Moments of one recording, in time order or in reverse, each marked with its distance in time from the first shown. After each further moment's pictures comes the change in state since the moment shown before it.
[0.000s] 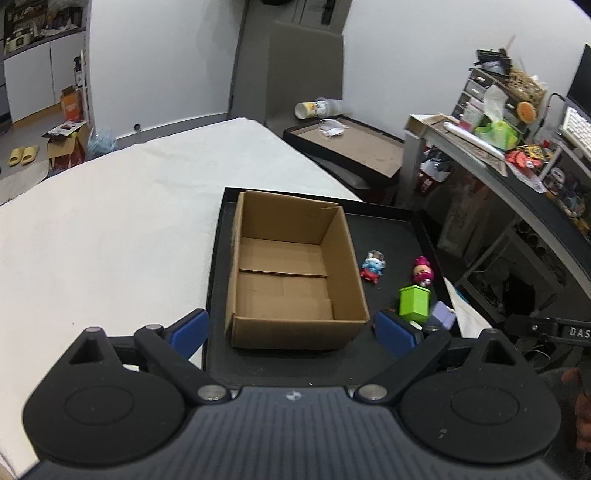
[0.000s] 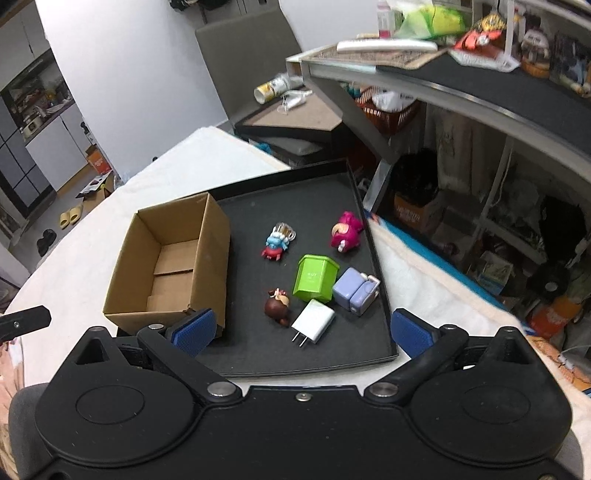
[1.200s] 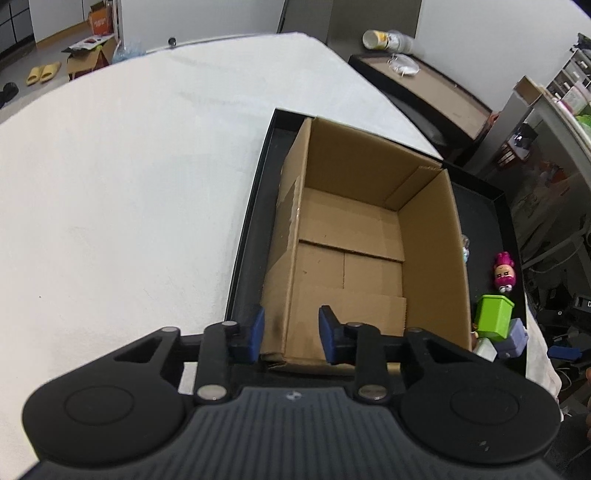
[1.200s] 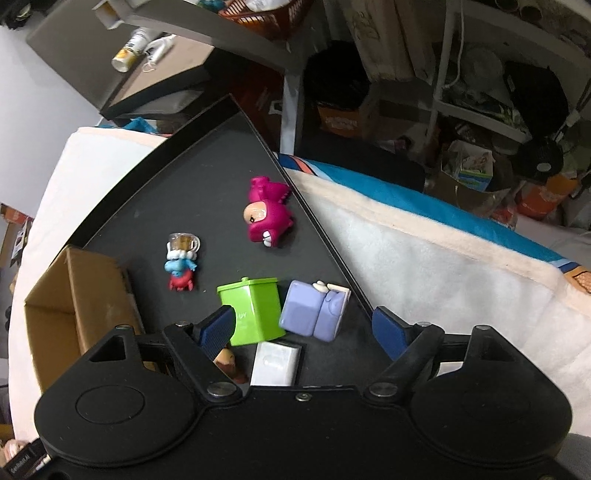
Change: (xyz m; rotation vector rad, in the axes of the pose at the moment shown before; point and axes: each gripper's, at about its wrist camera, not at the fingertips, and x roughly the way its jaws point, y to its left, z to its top) left arm 0.132 0.050 0.021 -0.161 0.249 0.076; right arm 0.145 -0.062 0.050 0.413 0.261 -0.174
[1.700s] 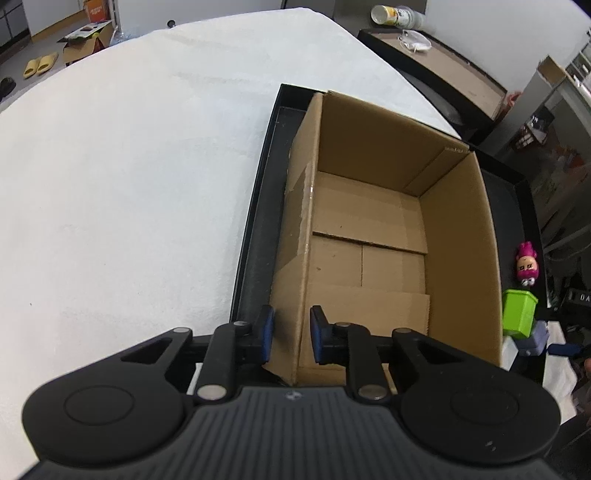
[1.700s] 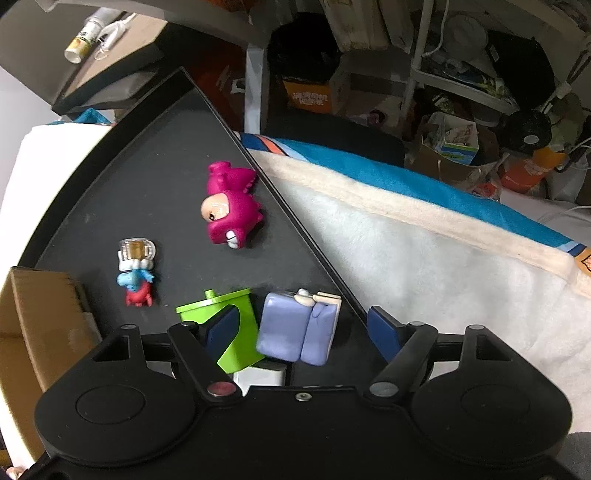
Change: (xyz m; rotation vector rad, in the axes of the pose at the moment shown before) left arm 0.029 0.000 0.011 0.023 0.069 0.035; right arm 0.044 0.002 0.009 0.057 0.061 -0.098
